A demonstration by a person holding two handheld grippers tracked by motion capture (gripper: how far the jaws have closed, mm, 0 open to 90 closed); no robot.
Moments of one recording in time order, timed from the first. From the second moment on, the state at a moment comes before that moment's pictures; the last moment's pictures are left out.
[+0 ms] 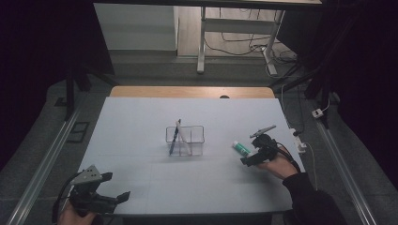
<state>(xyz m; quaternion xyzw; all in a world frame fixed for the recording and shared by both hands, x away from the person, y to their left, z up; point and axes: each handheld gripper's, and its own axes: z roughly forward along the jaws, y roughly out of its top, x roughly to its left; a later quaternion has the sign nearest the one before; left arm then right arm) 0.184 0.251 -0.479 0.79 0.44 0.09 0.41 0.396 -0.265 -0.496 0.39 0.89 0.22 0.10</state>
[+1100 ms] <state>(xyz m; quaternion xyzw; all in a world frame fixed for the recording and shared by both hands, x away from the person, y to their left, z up) 0.184 0.251 -0.478 0.79 0.45 0.09 0.41 0.392 -0.270 -0.493 0.37 0.90 0.21 0.11</state>
